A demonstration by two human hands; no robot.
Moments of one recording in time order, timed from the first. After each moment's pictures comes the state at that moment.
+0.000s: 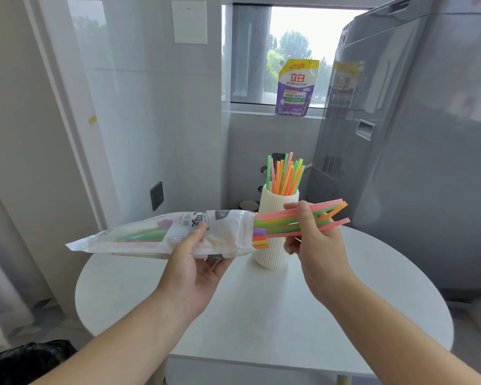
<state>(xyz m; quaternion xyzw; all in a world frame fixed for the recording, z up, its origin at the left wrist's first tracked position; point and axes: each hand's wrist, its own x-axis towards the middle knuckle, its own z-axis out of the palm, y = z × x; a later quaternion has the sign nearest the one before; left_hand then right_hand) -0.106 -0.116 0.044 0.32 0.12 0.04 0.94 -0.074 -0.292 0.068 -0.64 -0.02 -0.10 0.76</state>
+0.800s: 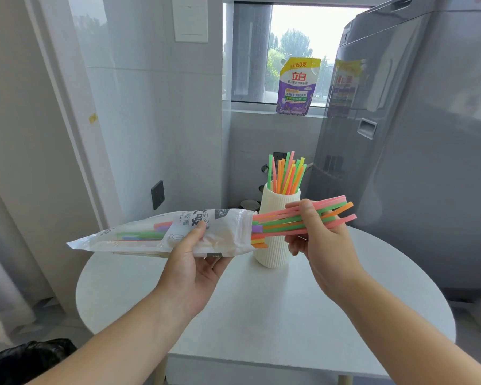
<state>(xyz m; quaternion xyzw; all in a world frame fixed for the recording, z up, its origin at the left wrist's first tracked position) -0.103 -0.112 0.042 0.33 0.14 0.04 0.93 -0.071 -0.304 0.072 -0.67 -0.05 -0.08 0.74</state>
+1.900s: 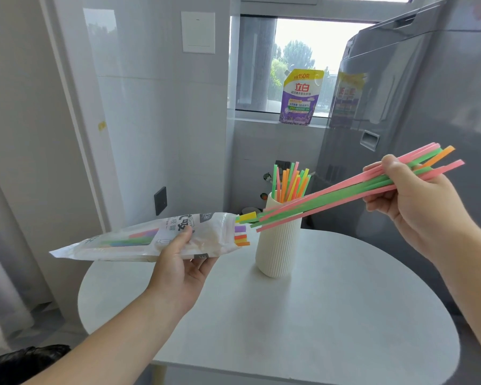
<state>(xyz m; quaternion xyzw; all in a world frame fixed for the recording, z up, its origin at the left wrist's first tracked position) -0.091 -0.089 0.039 0.31 0.15 0.09 0.93 -0.055 -0.386 0.163 -0.70 -0.03 -0.18 0.69</state>
